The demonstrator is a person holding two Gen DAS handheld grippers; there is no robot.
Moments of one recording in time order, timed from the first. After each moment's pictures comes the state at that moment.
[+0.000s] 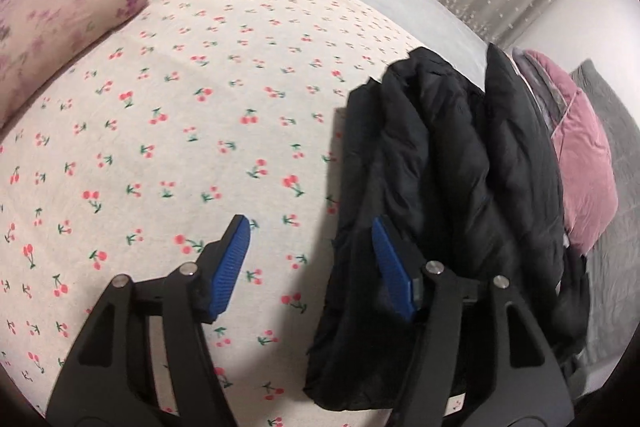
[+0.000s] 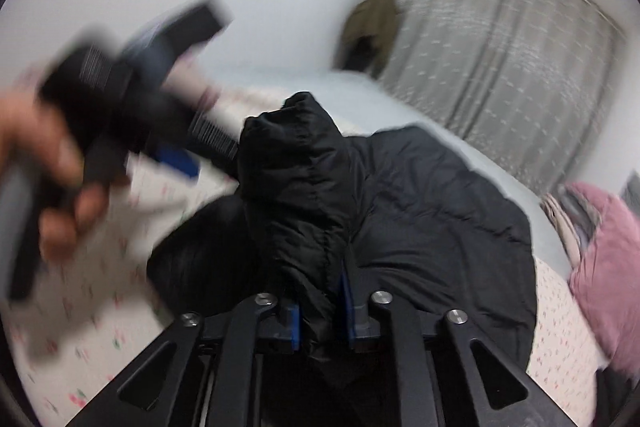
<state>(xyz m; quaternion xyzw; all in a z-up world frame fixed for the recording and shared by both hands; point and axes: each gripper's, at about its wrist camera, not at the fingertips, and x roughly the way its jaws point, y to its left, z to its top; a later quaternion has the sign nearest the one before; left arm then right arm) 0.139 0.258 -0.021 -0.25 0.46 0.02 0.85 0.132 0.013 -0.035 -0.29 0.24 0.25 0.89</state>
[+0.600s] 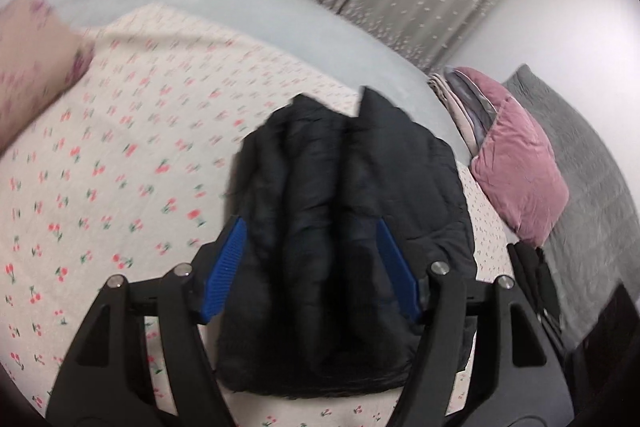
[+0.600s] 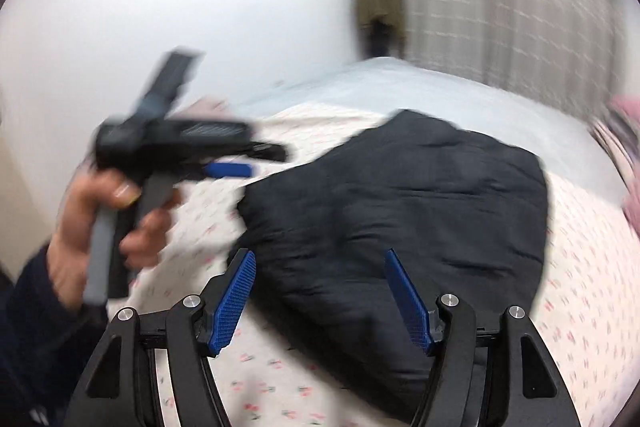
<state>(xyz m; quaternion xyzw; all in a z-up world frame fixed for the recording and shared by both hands) 0.118 0.202 0.048 -0.23 0.37 -0.08 0.90 0.154 -0.110 0.039 -0.06 0.32 0.30 0.90</state>
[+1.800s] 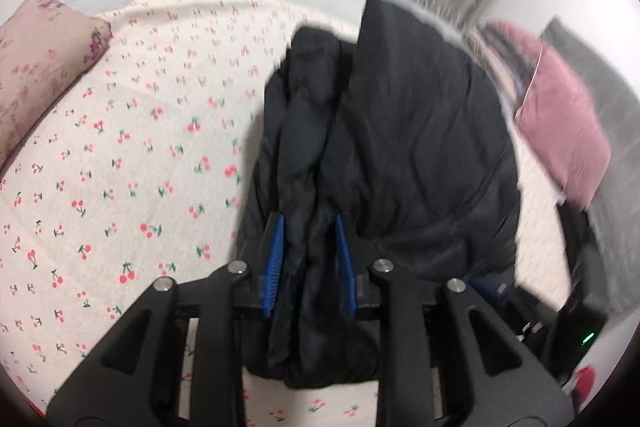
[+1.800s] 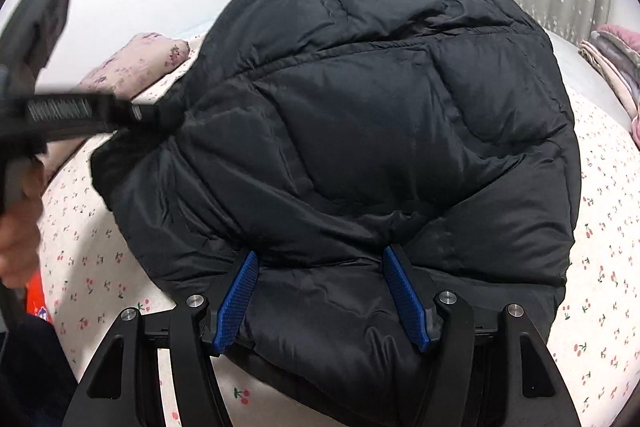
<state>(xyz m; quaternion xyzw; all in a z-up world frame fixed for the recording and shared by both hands) 0.110 0.201 0.017 -0.18 0.43 -0.02 0.88 0.216 -0.088 -0.060 -0.10 0.45 0.26 0.85</state>
